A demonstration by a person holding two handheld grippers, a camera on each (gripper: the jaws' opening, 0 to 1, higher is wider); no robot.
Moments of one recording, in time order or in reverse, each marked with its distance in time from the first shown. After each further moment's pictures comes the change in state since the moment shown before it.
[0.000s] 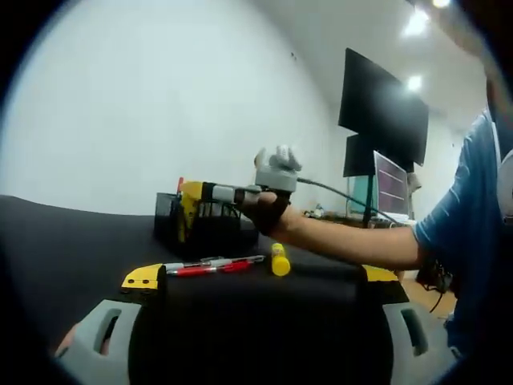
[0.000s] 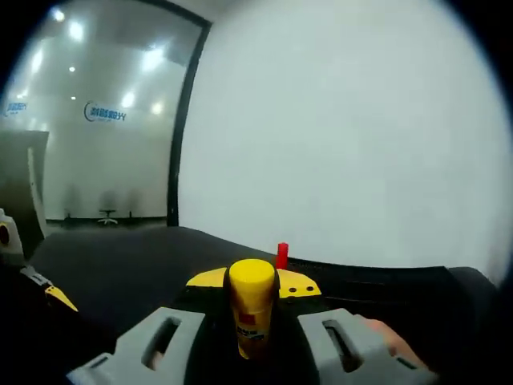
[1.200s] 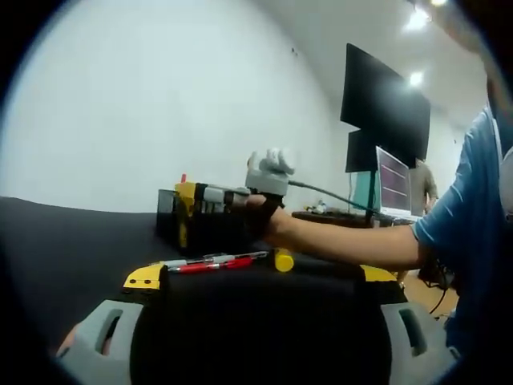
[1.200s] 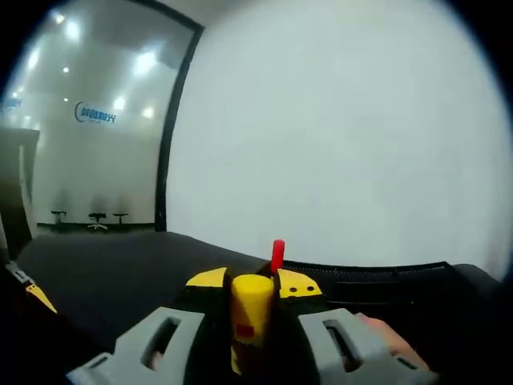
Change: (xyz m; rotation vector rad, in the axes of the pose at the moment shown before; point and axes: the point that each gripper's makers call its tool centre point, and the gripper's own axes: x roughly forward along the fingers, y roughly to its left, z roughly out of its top) left arm 0.001 0.004 -0.004 0.007 0.020 0.013; right arm 0.013 -0.016 0.004 -0.006 -0.046 -0.050
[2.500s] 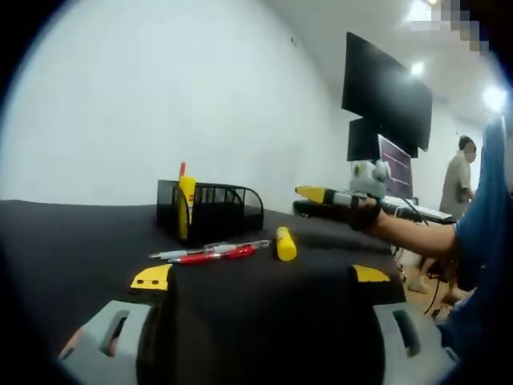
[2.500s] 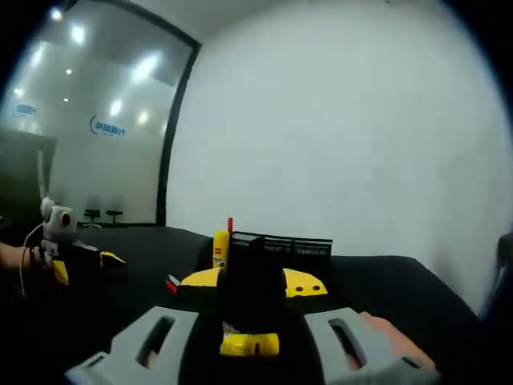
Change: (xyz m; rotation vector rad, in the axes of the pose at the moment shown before) left arm 0.005 0.002 -0.012 0.014 0.066 0.012; right arm -0.220 -0.056 -0.006 0.013 0.002 -0.085
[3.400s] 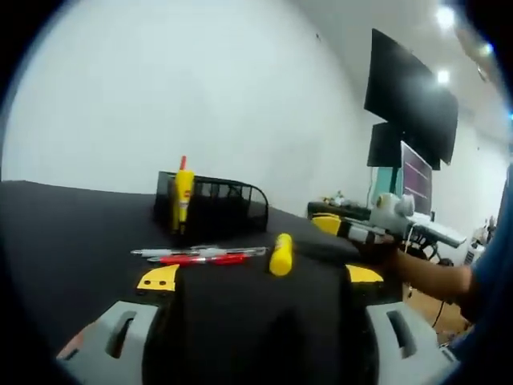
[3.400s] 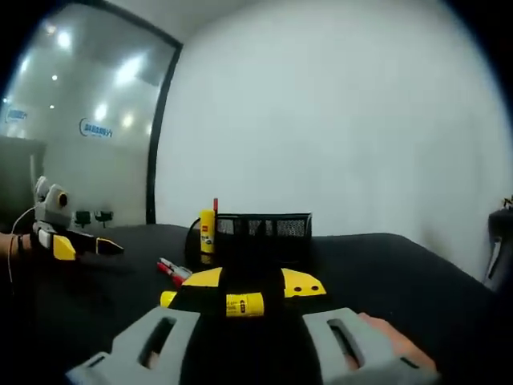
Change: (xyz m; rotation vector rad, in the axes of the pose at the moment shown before) left arm 0.046 -0.037 0.007 -0.068 0.033 0.112; right arm -0.025 -0.010 -0.020 0.058 -0.016 -0.060
